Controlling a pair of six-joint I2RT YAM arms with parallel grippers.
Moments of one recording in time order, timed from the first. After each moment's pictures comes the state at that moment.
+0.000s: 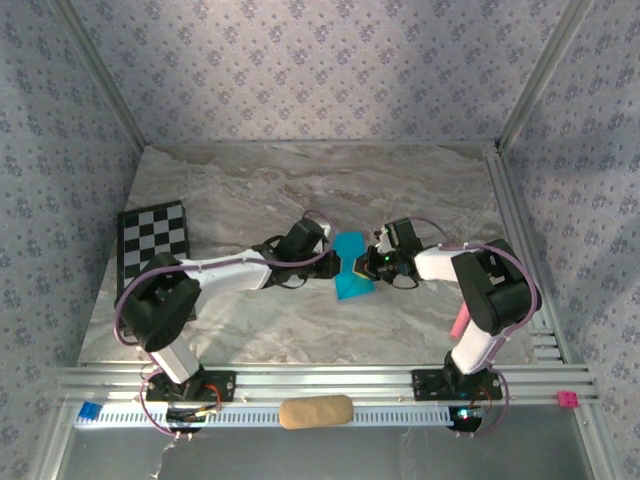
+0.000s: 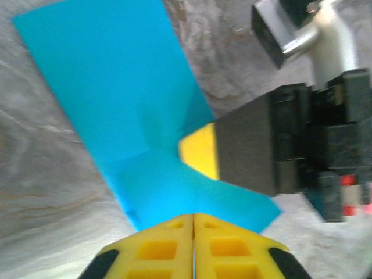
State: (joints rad) left arm -0.85 1.67 0.95 -0.06 0.22 -0.70; right arm 0.39 1.70 0.69 0.05 -0.55 0.76
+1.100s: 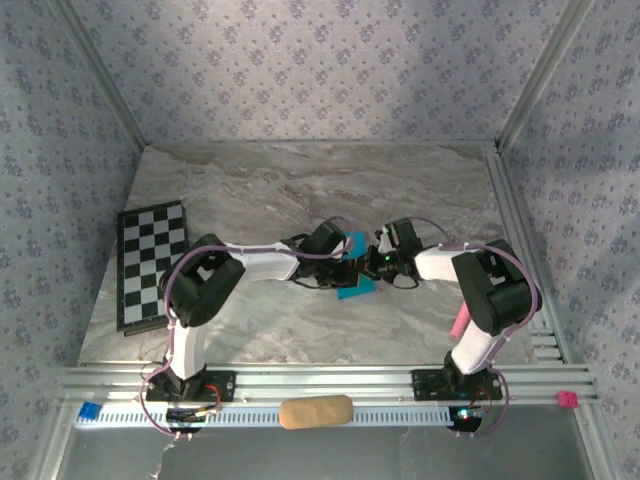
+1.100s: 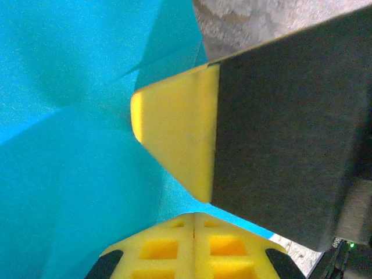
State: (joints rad) left arm -0.87 1.94 1.12 -0.12 0.43 -0.80; right arm 0.39 1.70 0.69 0.05 -0.54 0.76
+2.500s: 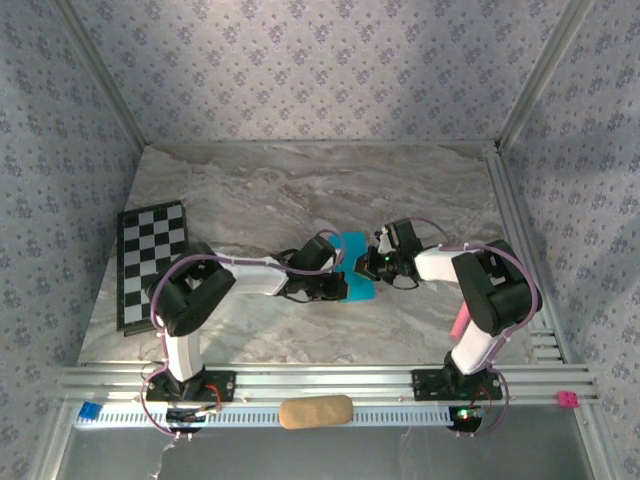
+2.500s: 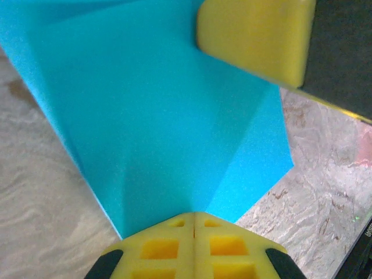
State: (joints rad) left arm -0.90 1.83 0.92 -0.02 0.36 -0.81; right arm 0.39 1.70 0.69 0.05 -0.54 0.76
